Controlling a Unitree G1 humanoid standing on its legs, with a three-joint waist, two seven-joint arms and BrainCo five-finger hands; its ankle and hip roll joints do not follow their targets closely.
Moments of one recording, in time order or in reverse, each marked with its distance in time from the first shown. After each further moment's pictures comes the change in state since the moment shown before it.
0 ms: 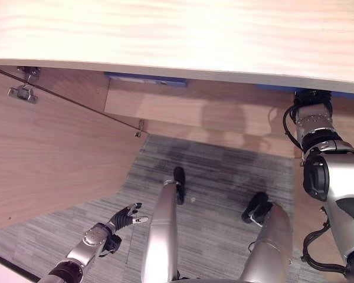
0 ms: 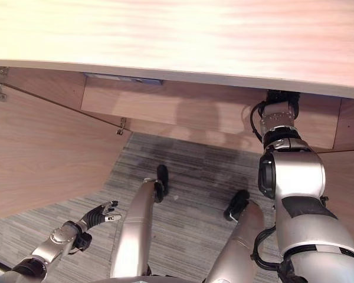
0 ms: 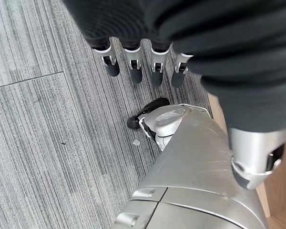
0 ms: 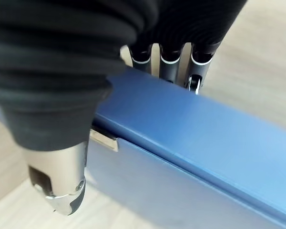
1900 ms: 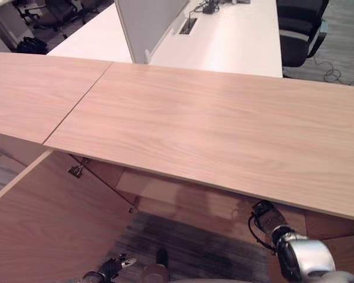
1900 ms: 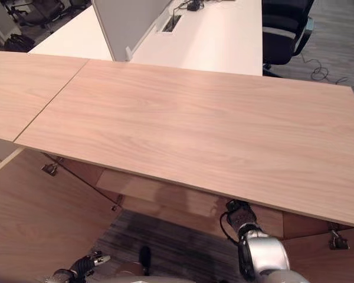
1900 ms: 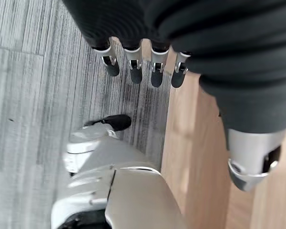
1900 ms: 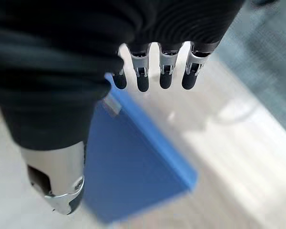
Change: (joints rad) left arm 0.199 -0.214 0.256 0.357 0.066 0.051 -0.017; right arm 0.937 0.326 -0.019 -0.318 -0.394 0.135 0.054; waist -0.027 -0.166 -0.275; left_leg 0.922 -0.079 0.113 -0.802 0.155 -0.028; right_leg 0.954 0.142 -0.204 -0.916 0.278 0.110
